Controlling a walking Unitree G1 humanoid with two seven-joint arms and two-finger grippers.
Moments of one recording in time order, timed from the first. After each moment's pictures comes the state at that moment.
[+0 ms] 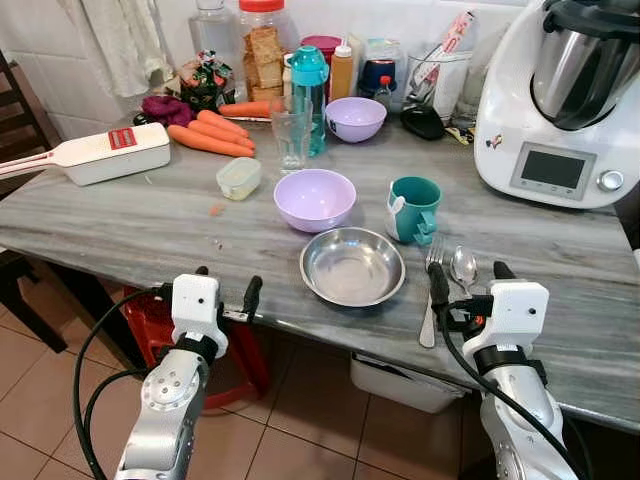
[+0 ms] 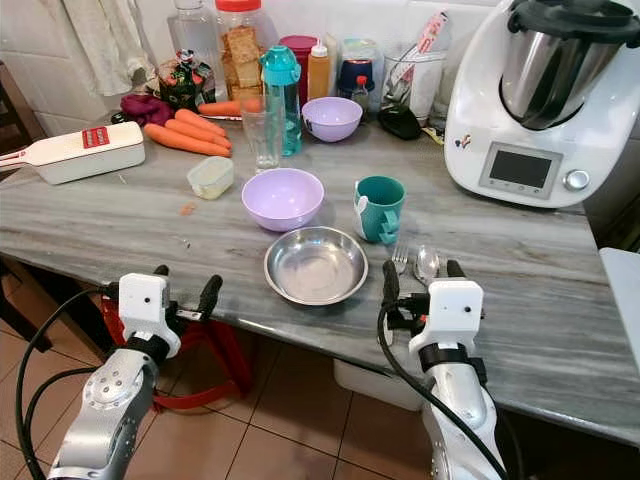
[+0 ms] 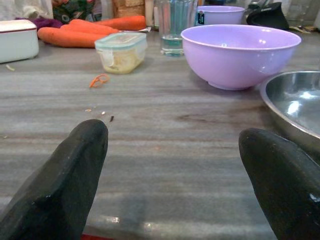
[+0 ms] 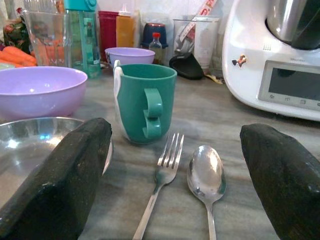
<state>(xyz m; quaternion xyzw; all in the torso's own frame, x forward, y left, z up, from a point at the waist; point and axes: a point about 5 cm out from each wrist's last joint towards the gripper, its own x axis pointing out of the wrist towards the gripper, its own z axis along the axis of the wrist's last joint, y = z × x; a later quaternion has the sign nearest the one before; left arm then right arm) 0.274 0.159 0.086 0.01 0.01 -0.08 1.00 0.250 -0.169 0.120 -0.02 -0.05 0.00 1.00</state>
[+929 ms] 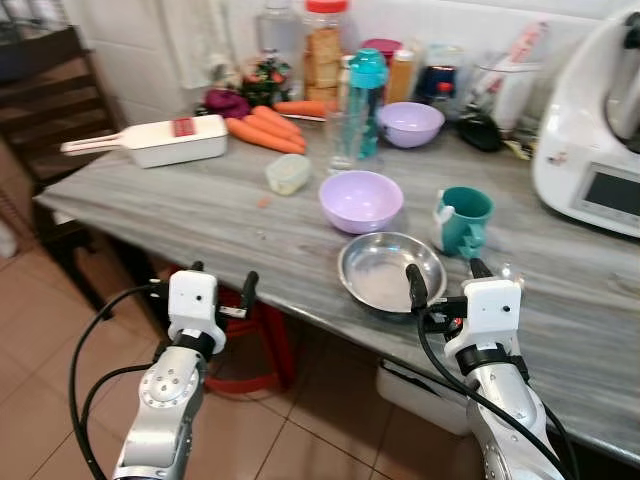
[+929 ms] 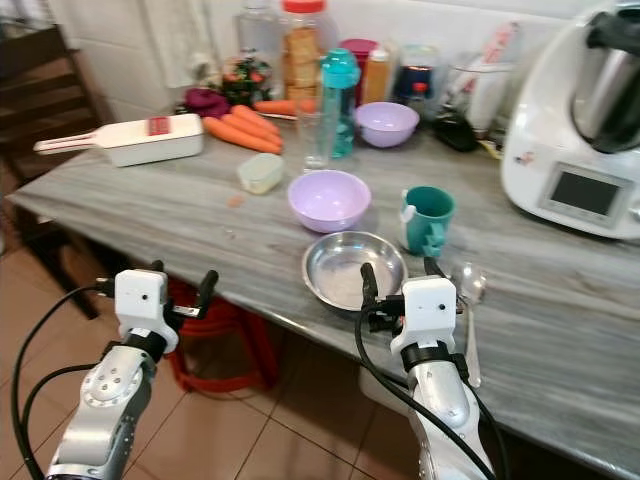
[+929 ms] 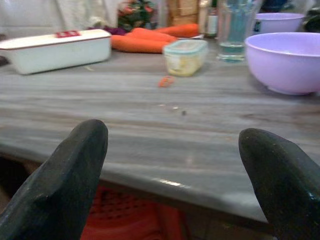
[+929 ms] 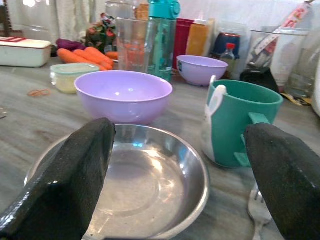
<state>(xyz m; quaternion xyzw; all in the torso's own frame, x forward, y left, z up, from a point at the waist) 0.276 0.163 0.090 0.03 0.00 -0.07 1.00 0.250 -0.151 0.121 -0.05 -0.05 0.04 1.00</state>
